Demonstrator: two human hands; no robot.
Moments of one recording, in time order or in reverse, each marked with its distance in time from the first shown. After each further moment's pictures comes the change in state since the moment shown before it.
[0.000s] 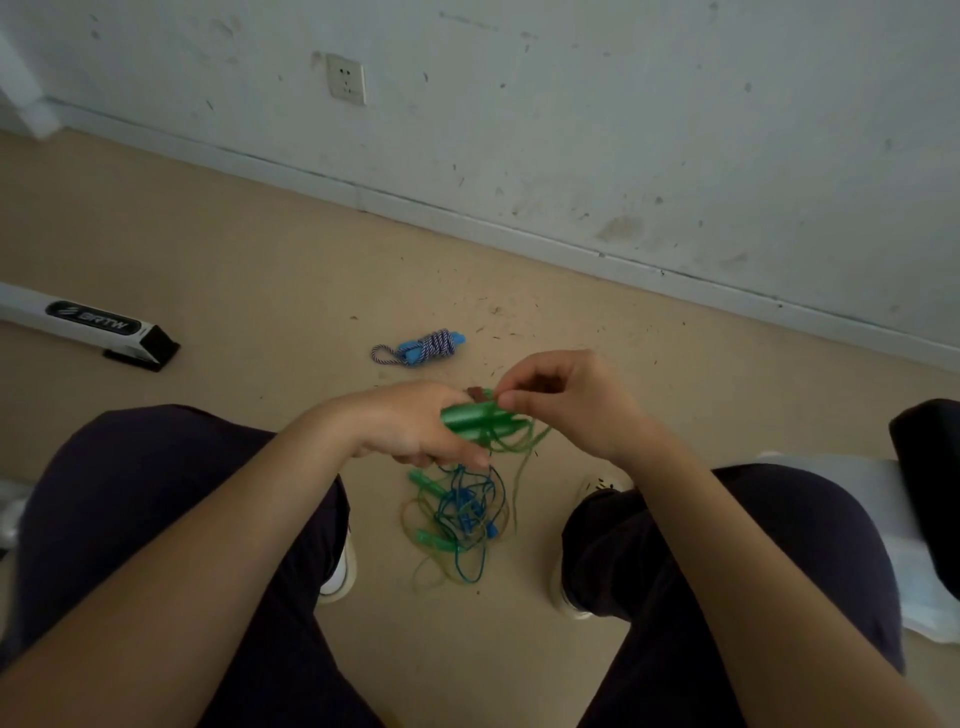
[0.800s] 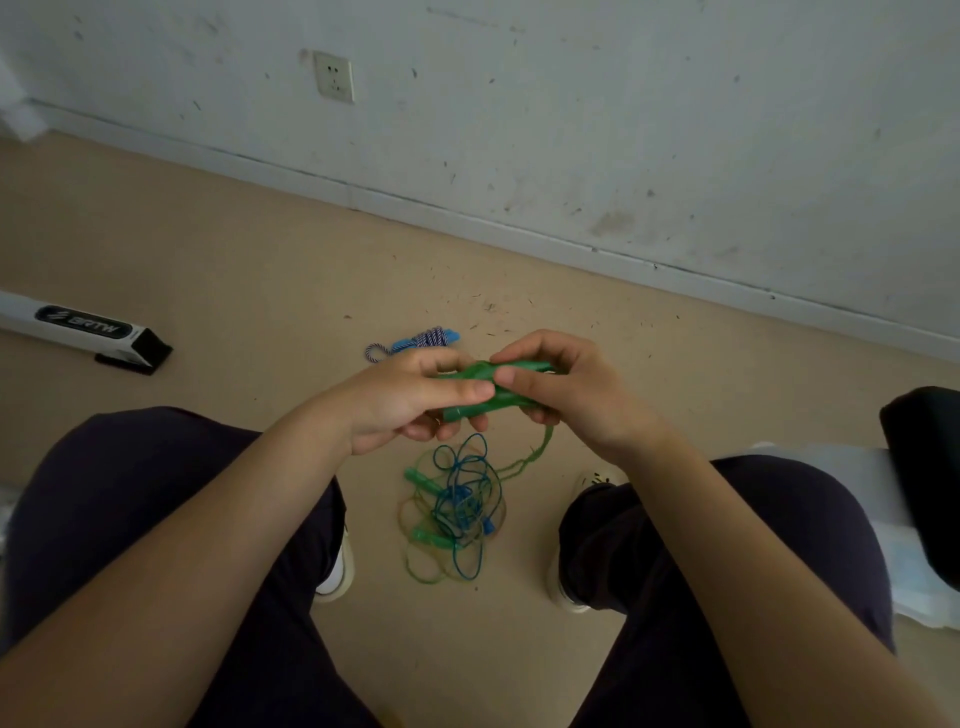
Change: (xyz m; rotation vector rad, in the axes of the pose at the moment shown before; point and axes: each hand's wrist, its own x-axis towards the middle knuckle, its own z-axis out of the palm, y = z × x) left_hand 0.003 0.004 0.000 -0.508 0.067 0.218; right_hand -0.004 -0.001 -0.004 0.419 -0.018 0.059
